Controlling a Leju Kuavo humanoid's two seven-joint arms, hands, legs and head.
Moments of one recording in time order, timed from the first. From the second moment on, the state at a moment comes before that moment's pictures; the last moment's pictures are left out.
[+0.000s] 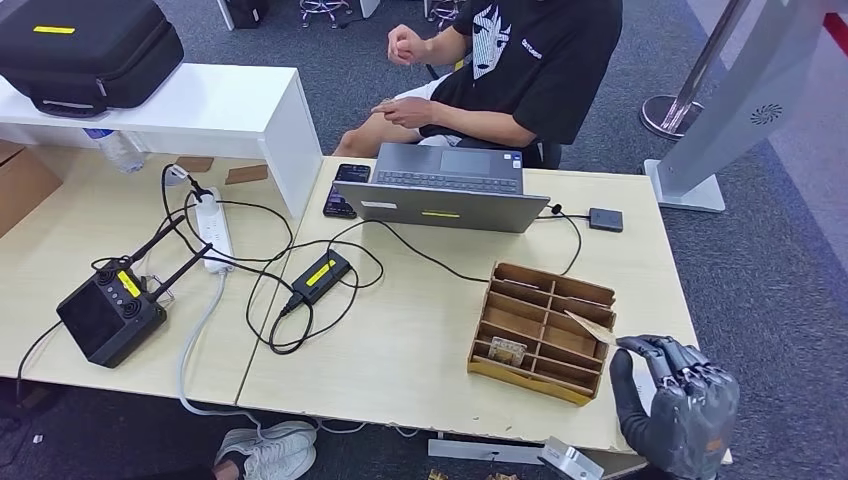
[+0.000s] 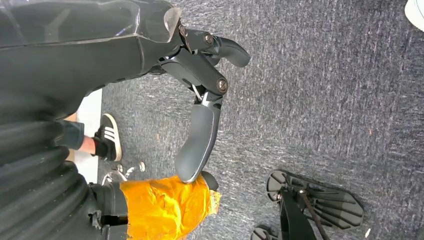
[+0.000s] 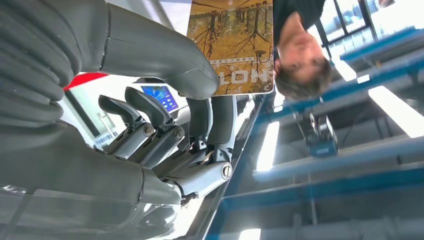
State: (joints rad) left arm -0.09 -0.07 1.42 -0.21 -1.19 0.10 -0.09; right arm 0.20 0.20 -0.18 -1.81 1.21 -0.70 -0.58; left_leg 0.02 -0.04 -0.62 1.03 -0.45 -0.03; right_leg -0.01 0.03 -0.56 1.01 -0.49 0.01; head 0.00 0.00
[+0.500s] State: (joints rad) left arm -0.10 -0.06 1.38 -0.21 -1.26 0.06 -0.09; right arm -0.37 -0.08 0.19 -1.36 0.94 -0.57 -0.10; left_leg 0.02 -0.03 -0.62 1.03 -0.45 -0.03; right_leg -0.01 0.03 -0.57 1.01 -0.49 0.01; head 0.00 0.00
